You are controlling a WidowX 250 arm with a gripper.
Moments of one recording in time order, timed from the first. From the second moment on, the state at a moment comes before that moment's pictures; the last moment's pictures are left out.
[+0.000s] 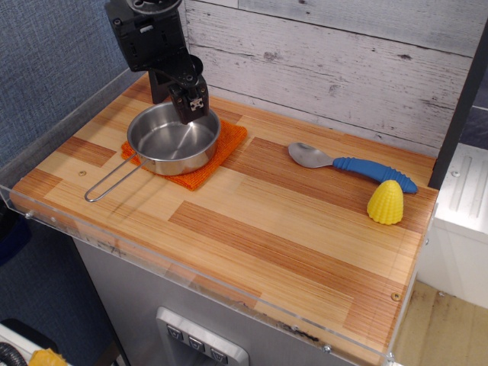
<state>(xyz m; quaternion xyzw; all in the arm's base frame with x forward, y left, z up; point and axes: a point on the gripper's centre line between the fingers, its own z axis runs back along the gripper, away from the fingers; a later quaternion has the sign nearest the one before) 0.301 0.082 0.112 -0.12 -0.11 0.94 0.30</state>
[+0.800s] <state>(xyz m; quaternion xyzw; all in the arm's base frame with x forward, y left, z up) 0.359 0.063 0.096 -0.08 -0.14 0.82 0.55</state>
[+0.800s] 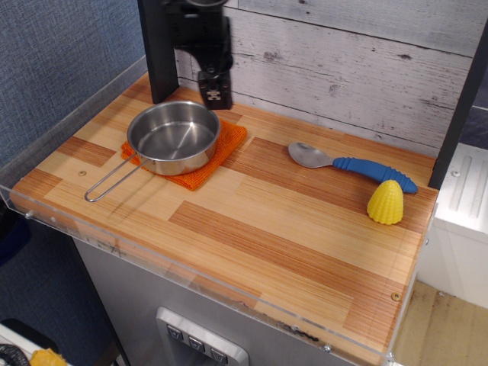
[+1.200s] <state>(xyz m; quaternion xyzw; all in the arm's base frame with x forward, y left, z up) 0.353 0.013 0.073 -0.09 -0.10 0.69 0.71</state>
